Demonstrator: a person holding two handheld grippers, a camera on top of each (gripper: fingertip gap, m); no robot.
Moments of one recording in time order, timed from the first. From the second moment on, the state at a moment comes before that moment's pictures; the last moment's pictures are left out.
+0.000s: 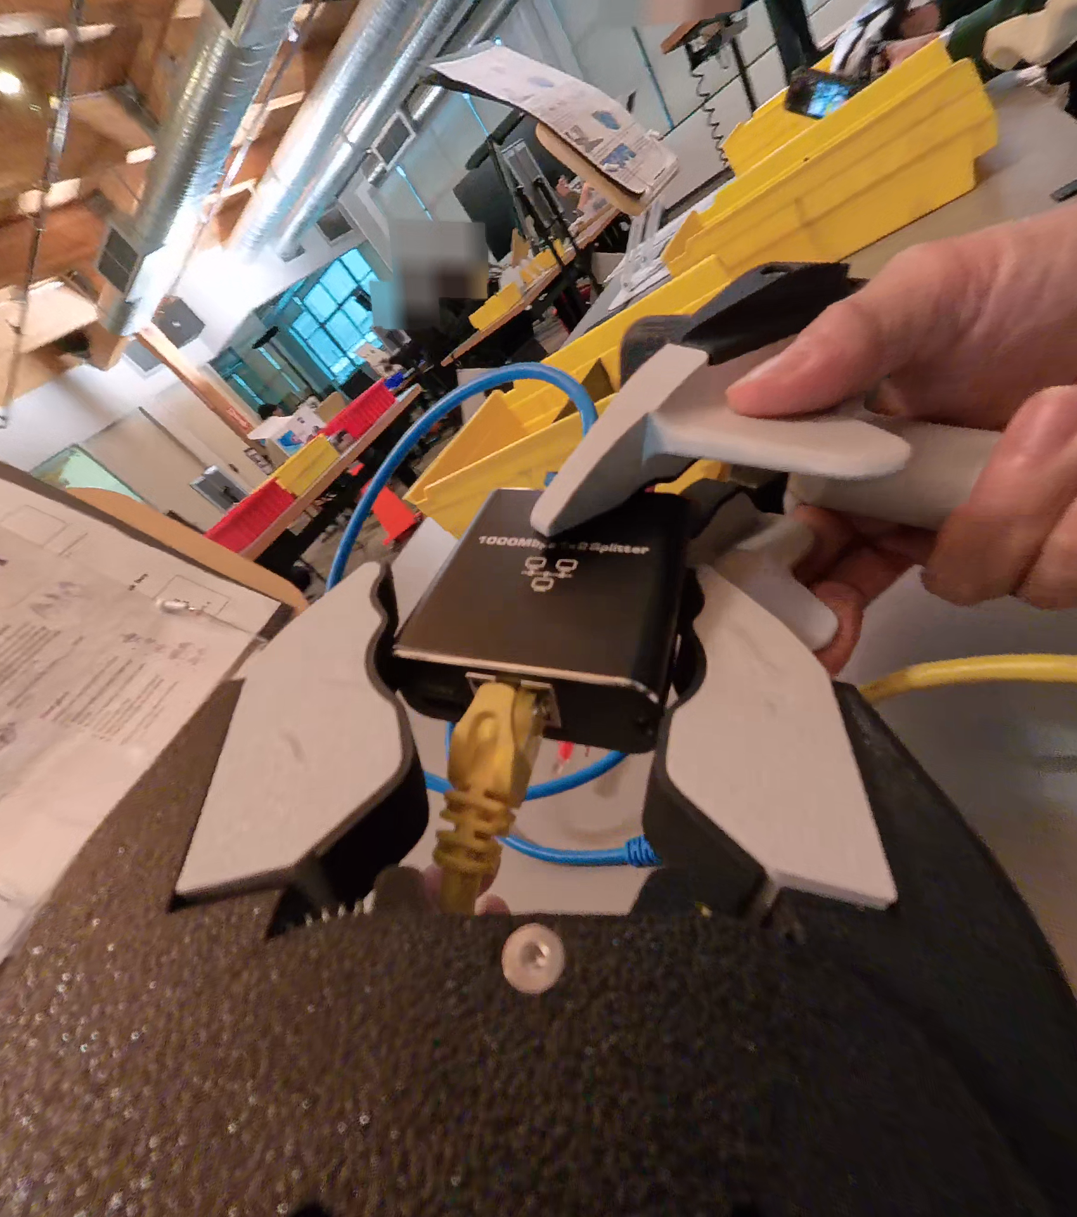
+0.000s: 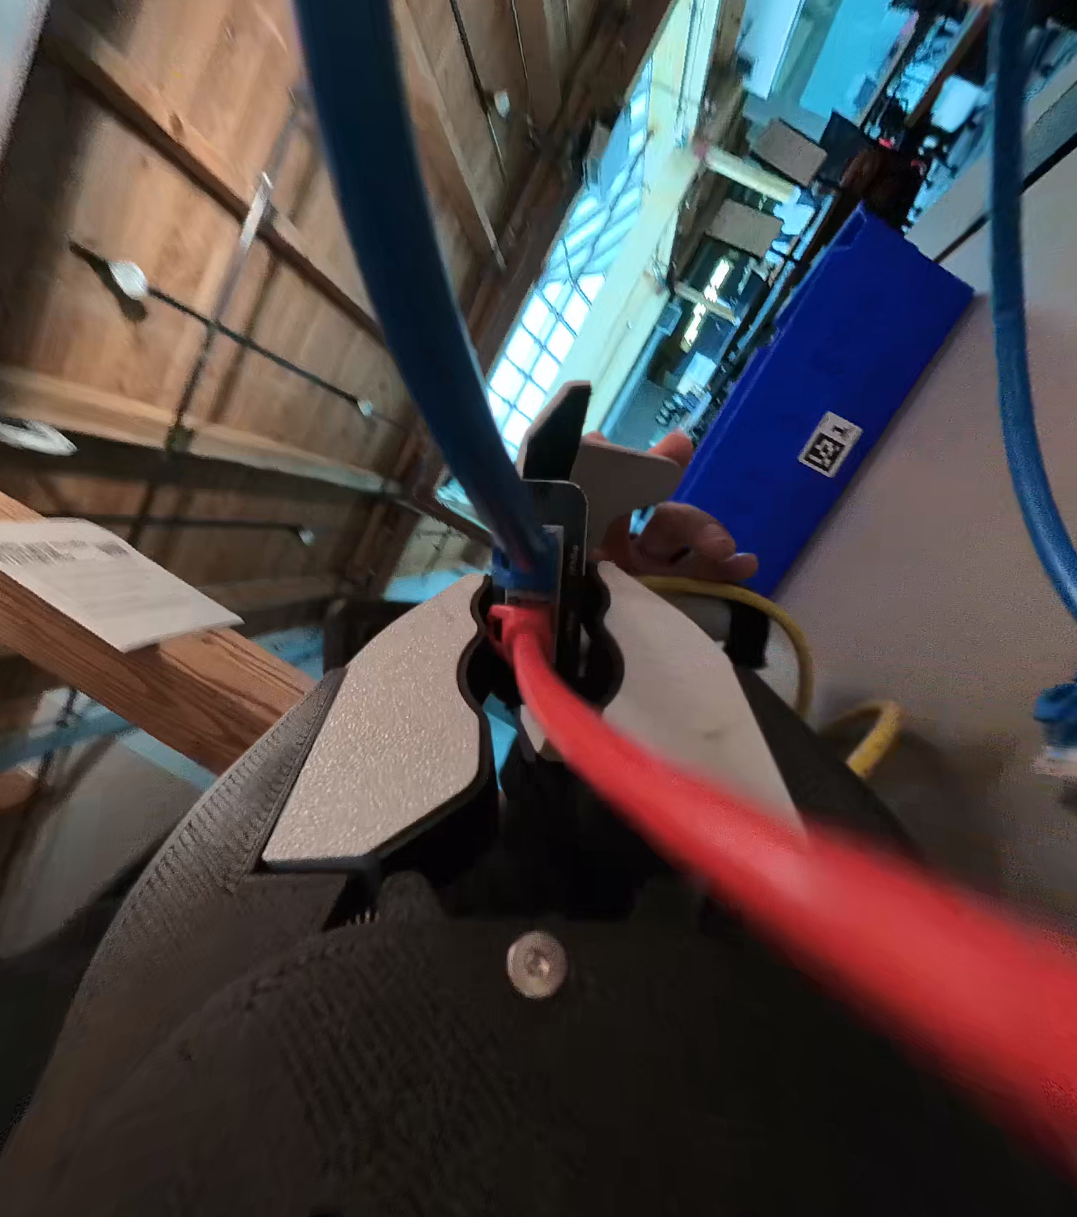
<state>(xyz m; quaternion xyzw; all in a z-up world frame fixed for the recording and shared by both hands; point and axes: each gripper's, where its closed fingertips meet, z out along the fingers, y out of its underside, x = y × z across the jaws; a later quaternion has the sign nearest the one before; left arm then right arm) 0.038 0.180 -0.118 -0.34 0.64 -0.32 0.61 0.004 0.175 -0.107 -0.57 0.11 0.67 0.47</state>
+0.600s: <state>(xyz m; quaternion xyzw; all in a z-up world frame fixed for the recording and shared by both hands) 0.031 0.163 -0.147 -0.34 0.73 -0.30 0.50 -0.001 0.160 -0.122 -0.62 0.01 0.66 0.41</state>
